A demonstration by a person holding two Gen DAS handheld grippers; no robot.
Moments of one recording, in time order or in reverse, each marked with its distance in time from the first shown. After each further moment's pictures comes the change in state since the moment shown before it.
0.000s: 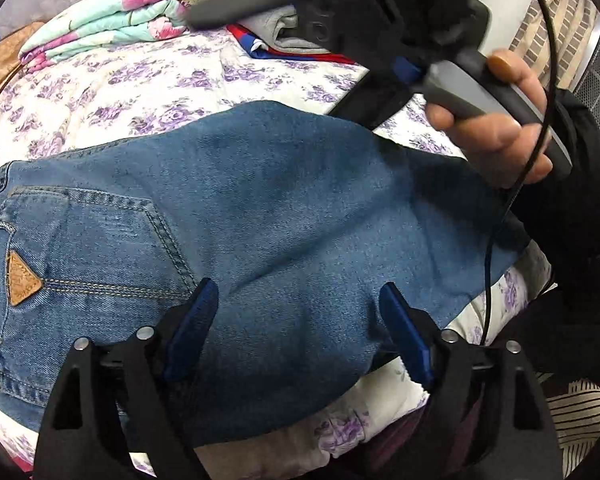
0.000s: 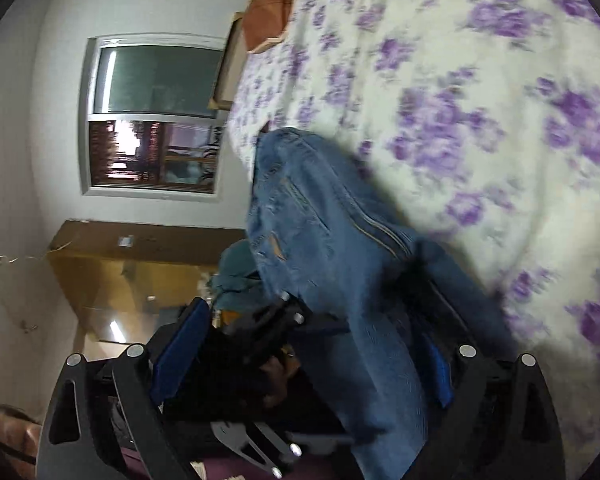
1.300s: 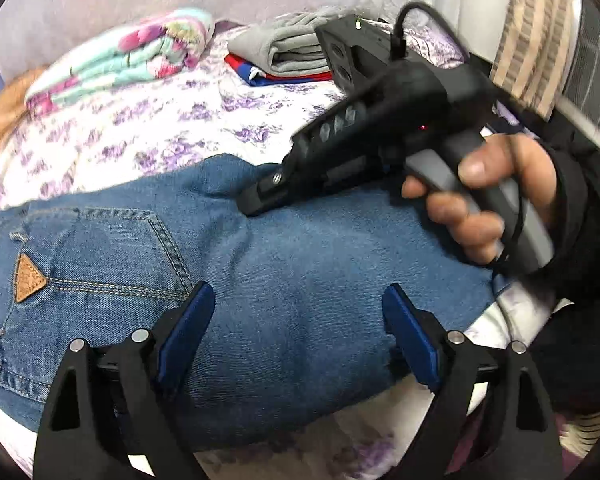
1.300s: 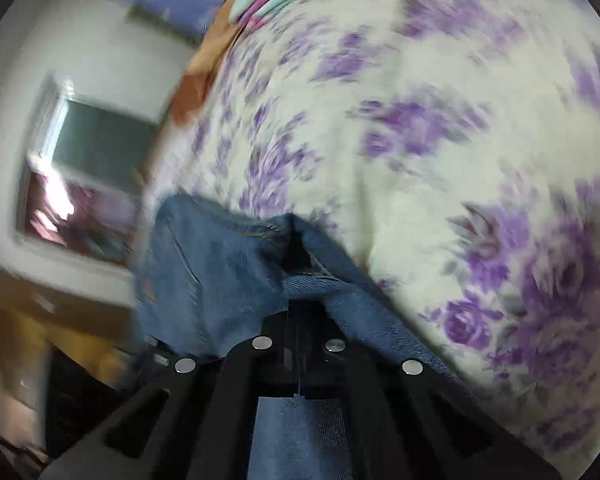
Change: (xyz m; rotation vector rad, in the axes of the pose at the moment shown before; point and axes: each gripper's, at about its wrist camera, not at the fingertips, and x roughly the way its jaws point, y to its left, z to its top) left arm 0.007 -0.015 -0.003 0.105 -0.102 0.117; right arm -0.032 -0.048 -0.033 0.021 -0.386 -0.282
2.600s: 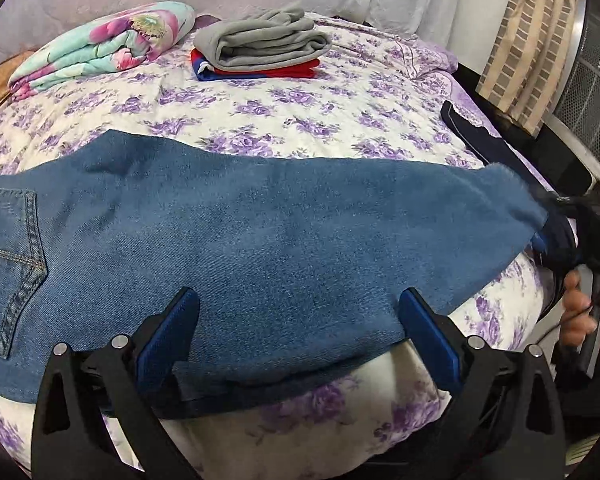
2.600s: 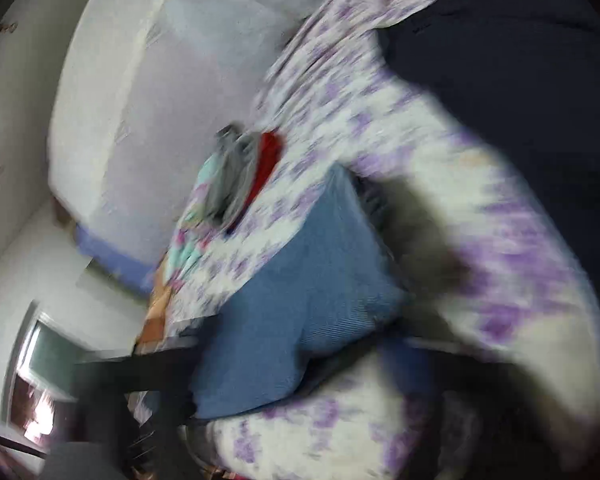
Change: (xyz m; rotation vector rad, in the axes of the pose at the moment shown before) left arm 0.026 -0.081 0.008 -0.084 -0.015 -0.078; right arm -0.283 -0.121 -0.285 0.323 -0.878 -0.161
